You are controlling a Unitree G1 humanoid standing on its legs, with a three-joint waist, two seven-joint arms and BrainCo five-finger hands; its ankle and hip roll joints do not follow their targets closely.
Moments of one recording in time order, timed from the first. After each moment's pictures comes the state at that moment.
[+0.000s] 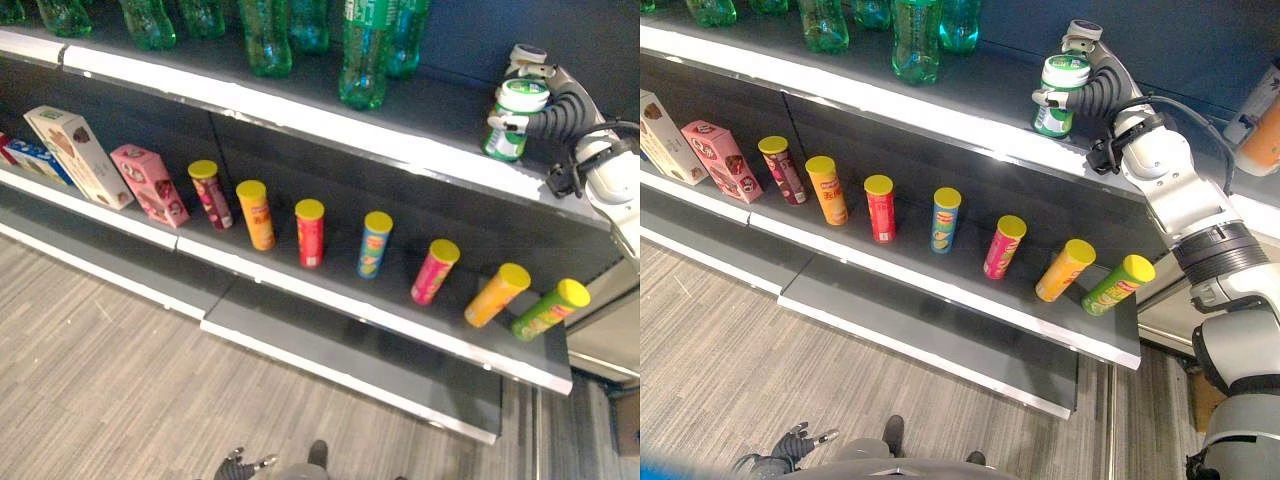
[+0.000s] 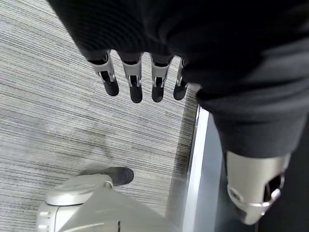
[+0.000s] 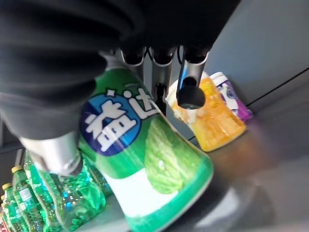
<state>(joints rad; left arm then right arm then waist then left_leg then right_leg) 0.15 0.30 -0.14 0.99 -0.12 -0.03 0.11 -0.98 -0.97 0.52 0.41 0.28 -0.13 -0.06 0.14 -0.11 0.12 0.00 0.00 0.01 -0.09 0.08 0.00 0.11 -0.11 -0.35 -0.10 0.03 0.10</state>
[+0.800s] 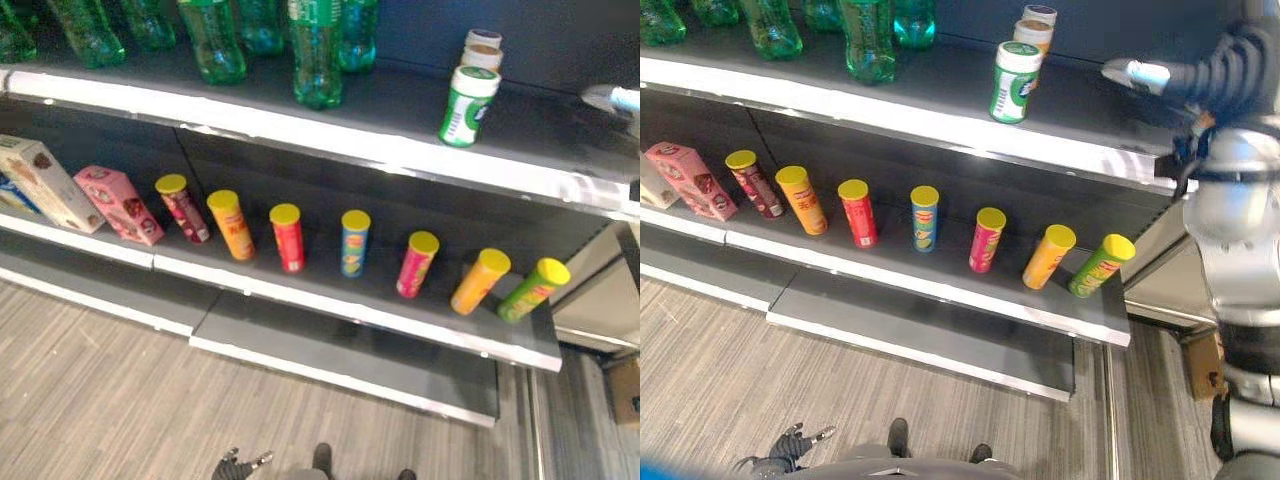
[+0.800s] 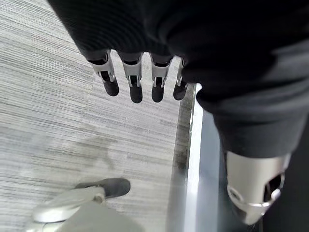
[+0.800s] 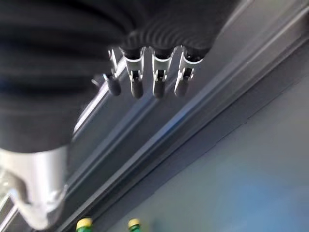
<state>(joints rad) 0.17 0.26 -0.07 0.98 -0.11 -0.01 0.15 -0.31 -0.86 -0.22 -0.30 -0.04 -0.16 -0.35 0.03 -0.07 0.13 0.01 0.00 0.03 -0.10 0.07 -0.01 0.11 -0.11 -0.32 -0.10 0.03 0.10</state>
